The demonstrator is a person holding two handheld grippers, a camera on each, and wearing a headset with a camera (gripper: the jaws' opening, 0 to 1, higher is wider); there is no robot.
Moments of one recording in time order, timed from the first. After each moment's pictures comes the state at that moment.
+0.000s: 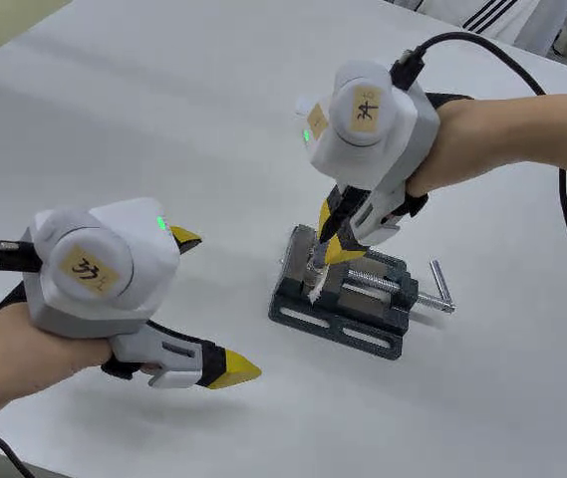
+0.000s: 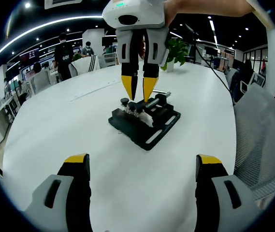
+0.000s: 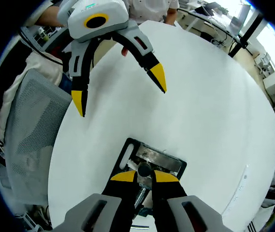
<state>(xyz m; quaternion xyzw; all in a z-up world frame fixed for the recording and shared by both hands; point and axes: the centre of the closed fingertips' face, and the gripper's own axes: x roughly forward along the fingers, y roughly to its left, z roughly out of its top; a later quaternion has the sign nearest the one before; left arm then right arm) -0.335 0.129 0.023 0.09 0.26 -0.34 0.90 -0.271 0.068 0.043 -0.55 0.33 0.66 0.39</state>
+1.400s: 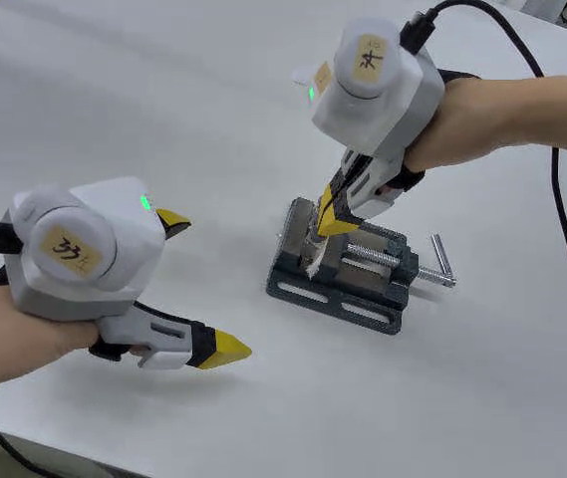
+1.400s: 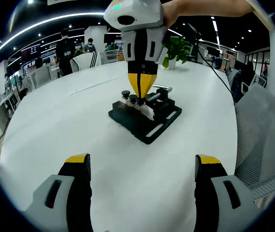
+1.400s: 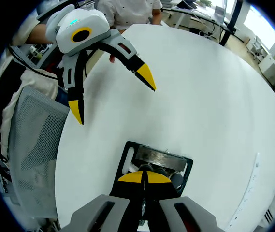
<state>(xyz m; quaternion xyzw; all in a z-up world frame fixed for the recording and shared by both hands) -0.338 0.132 0.011 0.09 0.27 -0.34 0.90 -0.276 0.069 0.031 -0.51 0.37 0.65 0.42</state>
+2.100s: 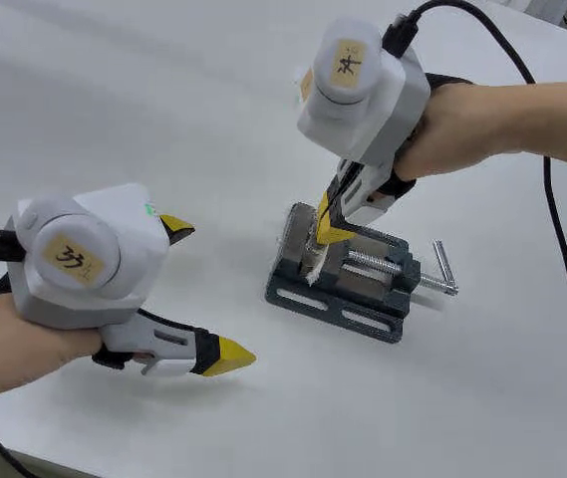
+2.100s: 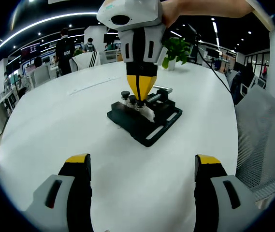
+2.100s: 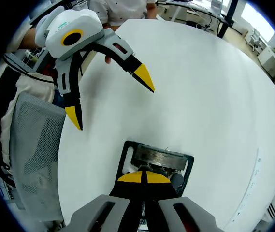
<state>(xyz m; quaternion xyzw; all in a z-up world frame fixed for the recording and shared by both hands) -0.331 0.127 0.008 0.08 0.27 -0.34 0.90 -0.273 0.068 0.028 -0.51 0.40 0.64 0.42</state>
